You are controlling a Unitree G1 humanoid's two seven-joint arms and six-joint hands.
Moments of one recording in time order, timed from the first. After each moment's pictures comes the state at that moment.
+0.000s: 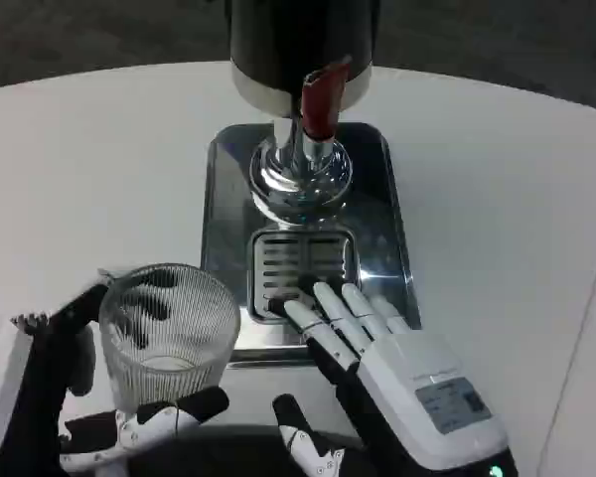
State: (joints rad) left arm 0.12 0.37 0.15 0.03 0.49 -0.73 0.36; right arm 0.10 -0.23 0.43 -0.43 -1.06 -0.04 -0.07
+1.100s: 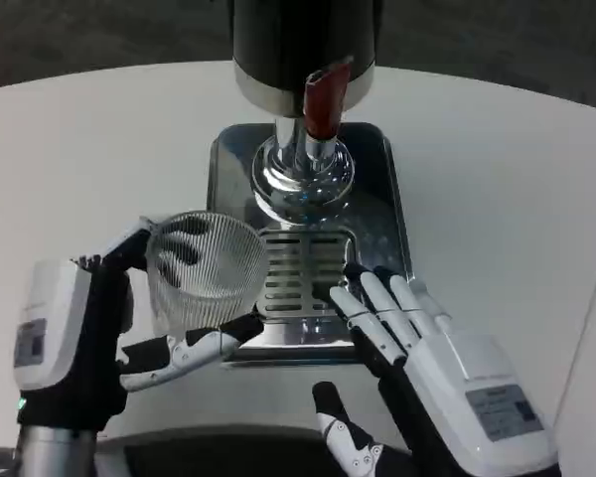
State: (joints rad) left arm -0.18 0.31 0.07 0.28 0.64 -0.64 0.49; right arm 0.23 -0.20 0.38 -0.56 -1.08 -0.01 -0.06
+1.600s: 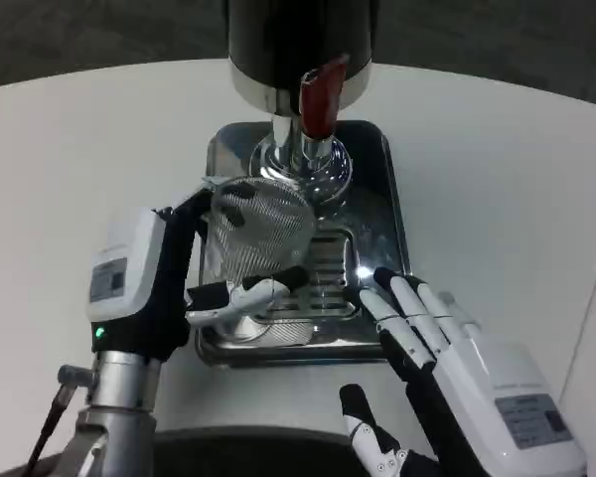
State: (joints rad) left arm -0.56 0.32 -0.12 0.77 0.72 -0.61 0.69; right arm 0.28 -0.20 0.34 -0.60 -1.07 -0.01 -0.06
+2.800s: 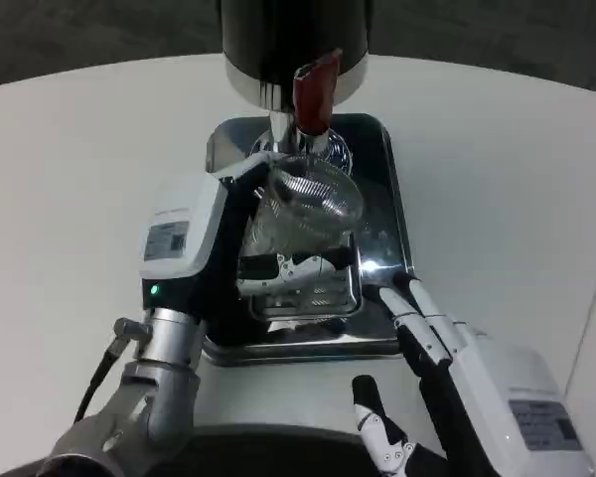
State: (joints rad) left arm -0.81 0.30 -0.32 1.06 0.74 -0.60 0.84; right arm 0.33 -0.10 0.35 -0.61 -1.10 0.02 -0.07
